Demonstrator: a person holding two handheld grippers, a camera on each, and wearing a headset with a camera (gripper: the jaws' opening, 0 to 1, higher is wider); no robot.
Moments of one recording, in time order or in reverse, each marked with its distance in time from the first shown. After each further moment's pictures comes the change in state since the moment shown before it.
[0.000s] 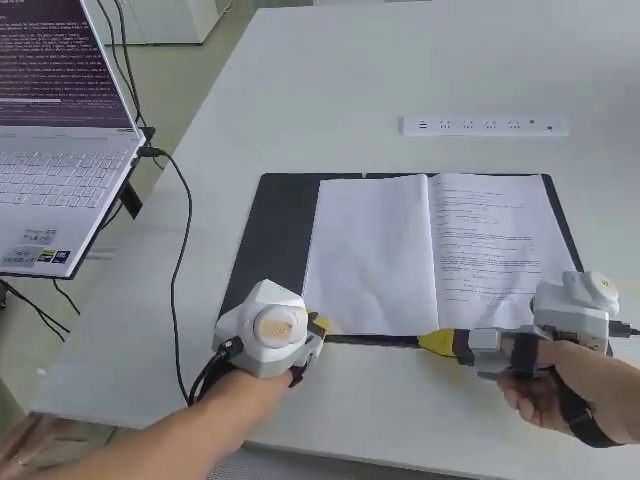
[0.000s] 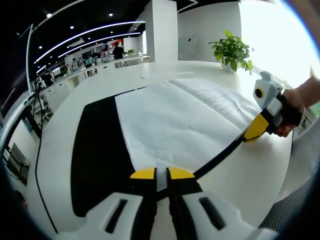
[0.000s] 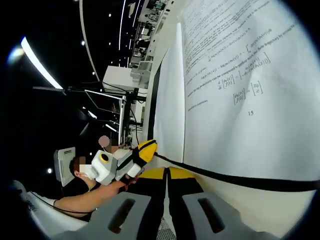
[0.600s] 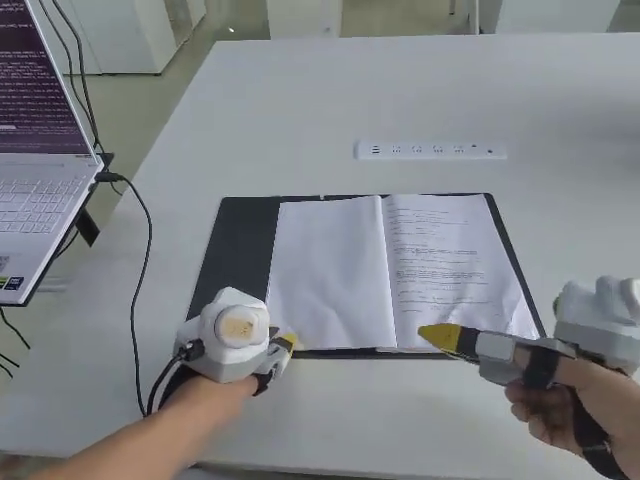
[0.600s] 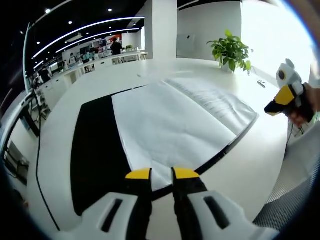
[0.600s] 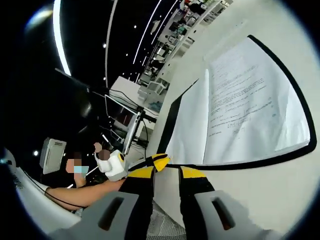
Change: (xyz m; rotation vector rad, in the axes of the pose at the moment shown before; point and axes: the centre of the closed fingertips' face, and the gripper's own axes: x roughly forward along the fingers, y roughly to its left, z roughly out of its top) left arm -0.016 -0.010 0.015 -0.023 0.030 -0.039; right arm -0.087 0.054 0.021 -0.285 -0.295 -0.097
